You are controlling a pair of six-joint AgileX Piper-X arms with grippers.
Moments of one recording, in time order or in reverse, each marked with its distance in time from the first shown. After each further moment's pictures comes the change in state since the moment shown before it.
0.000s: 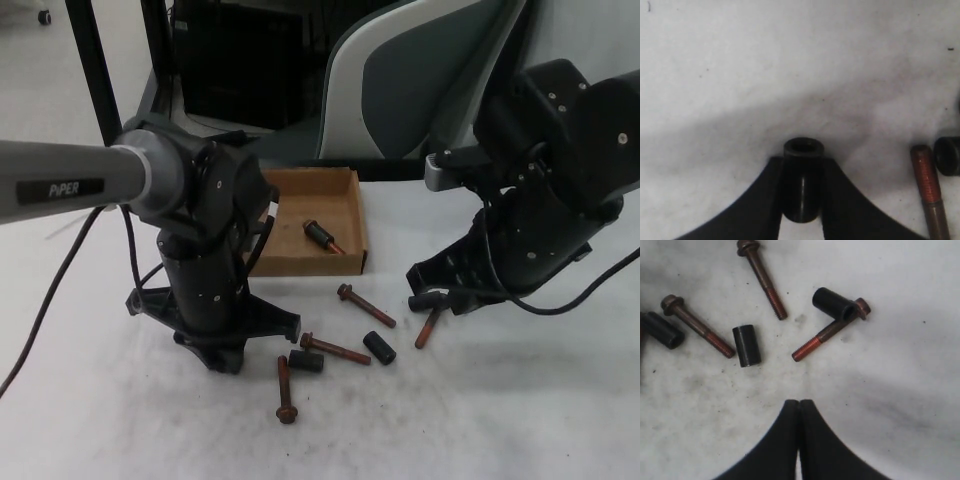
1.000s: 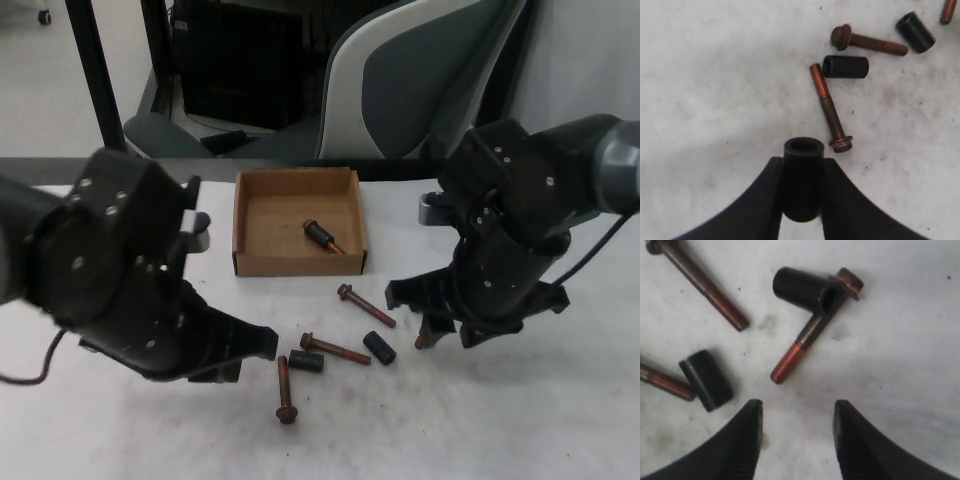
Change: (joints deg) left arm 0.2 -31.6 29.2 -21.3 9.2 -4.7; right arm 0.0 11.1 -2.1 -4.1 2.2 17.1
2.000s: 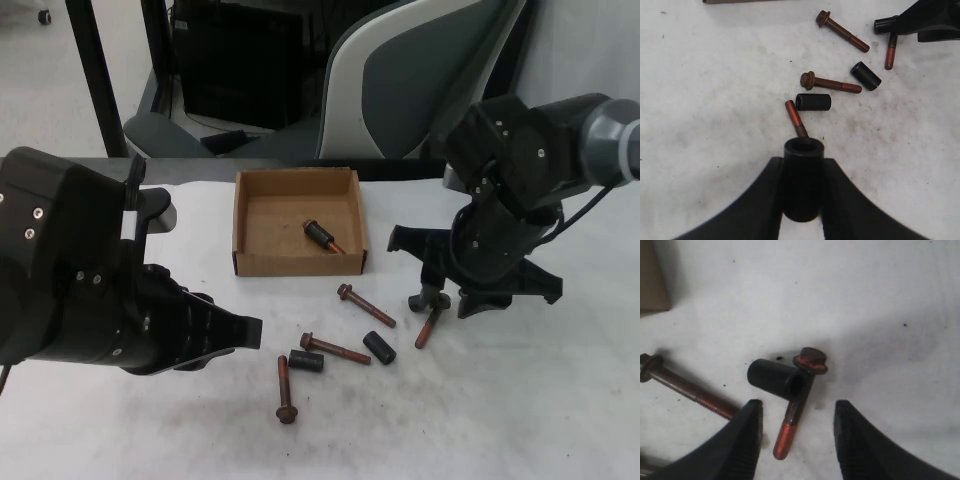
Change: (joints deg) left arm 0.0 -10.3 6.5 -8.2 0.0 -0.4; right arm -3.3 4.7 -6.5 0.1 0.3 14.7
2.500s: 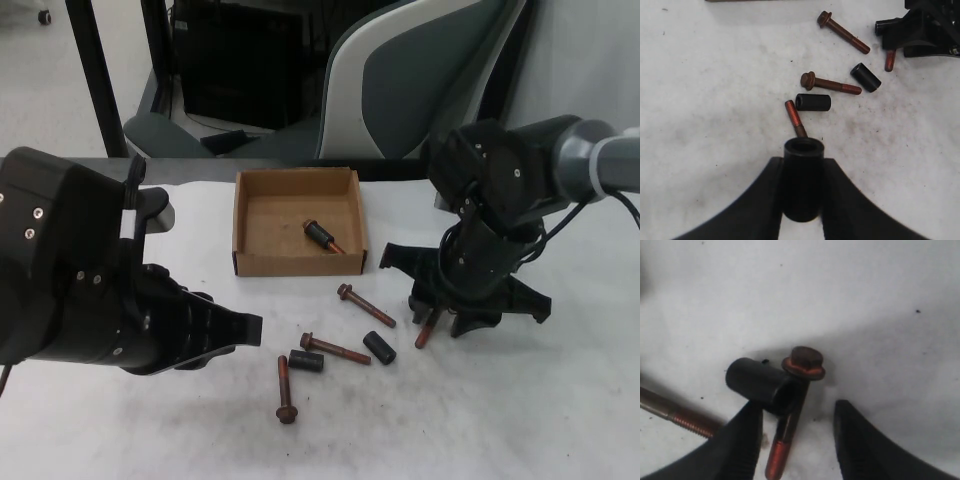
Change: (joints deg) left arm 0.0 0.0 0.0 0.0 0.0 -1.3; right arm 0.5 3.6 -0.7 -0.1 1.3 4.5
